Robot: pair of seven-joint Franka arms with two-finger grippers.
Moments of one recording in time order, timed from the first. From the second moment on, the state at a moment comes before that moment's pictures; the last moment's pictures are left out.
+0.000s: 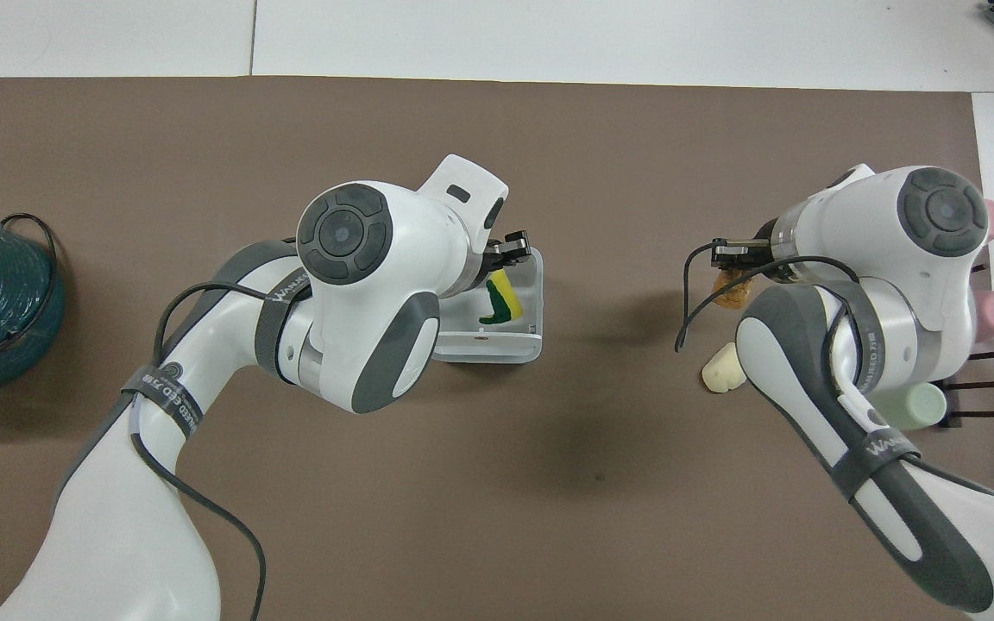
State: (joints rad) left arm -0.53 0.35 -0.10 -1.66 -0.19 2.31 -0.64; right arm 0.07 0.20 0.06 -1.94 -0.01 2.28 0.21
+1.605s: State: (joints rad) left arm -0.09 0.11 -0.05 -1.43 -0.03 1.56 -0.12; right arm 0.42 0.37 0.07 -1.61 -0.01 2.26 0.81
